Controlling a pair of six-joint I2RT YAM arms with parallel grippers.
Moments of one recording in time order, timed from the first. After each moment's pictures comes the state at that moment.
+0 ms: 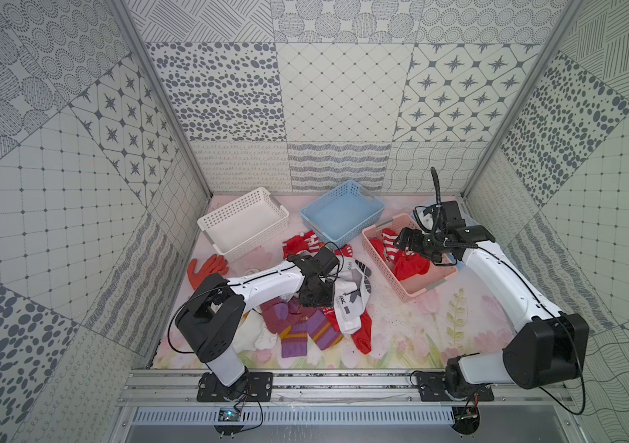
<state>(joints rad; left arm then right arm) -0.78 1.67 1.07 -0.74 0.15 -0.70 0.20 1.40 1.25 -0.83 -0.21 0.44</state>
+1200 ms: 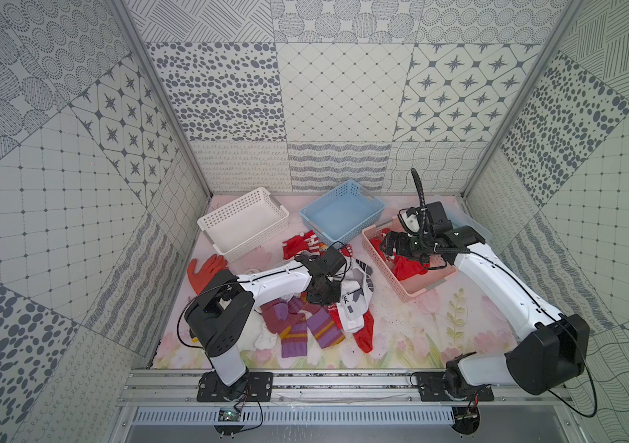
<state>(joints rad) -0.82 1.71 1.11 -0.68 0.14 -0.69 0.35 1.39 1.27 -0.83 -0.20 0.45</state>
